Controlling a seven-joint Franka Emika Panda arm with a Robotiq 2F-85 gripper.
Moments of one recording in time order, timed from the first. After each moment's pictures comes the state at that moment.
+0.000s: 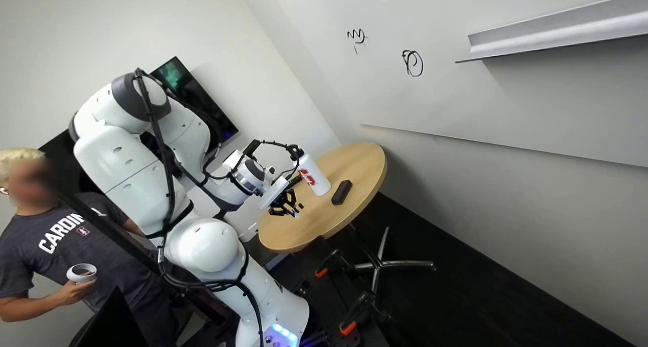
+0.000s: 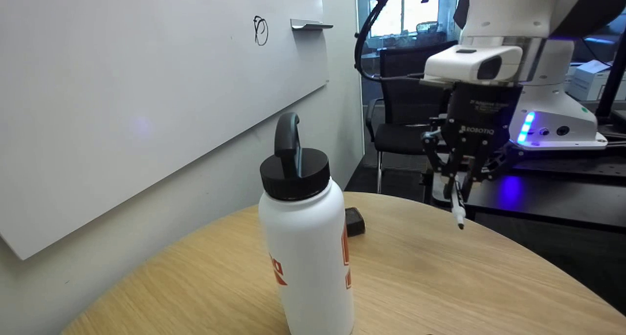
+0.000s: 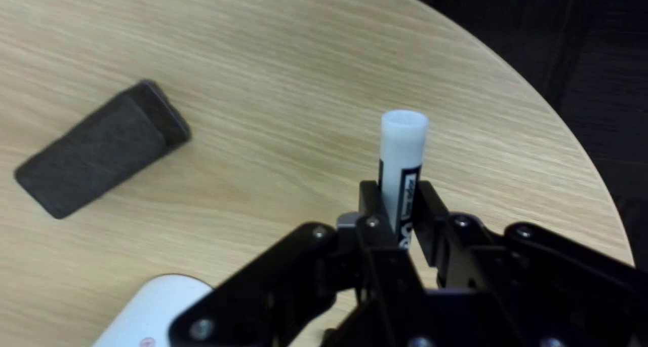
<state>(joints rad) 0.58 0.08 0.54 -2.71 -0.46 2.90 -0.11</state>
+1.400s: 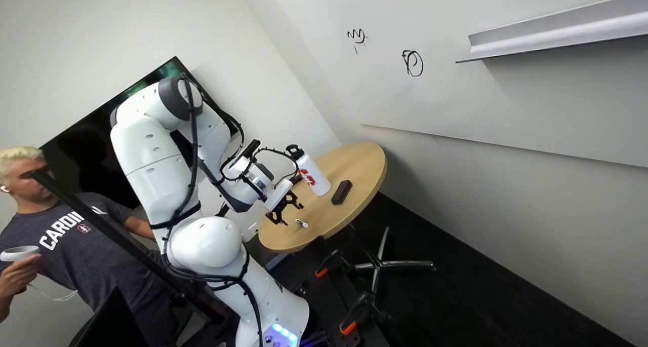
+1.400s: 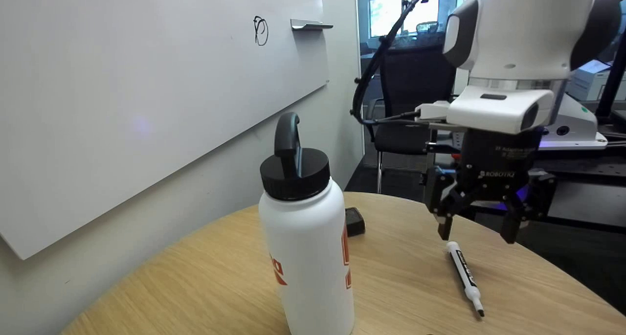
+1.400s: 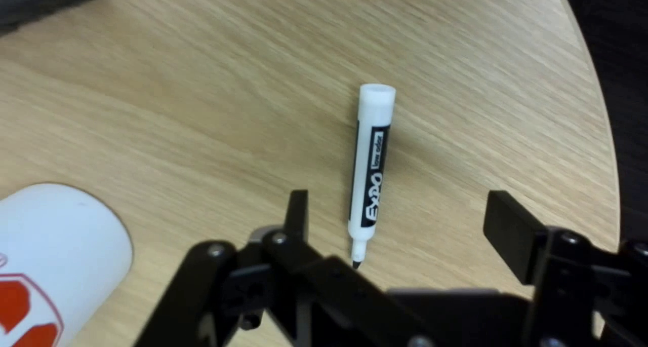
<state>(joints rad) 0.67 0.30 0.47 -2.55 -0.70 2.93 -0.12</state>
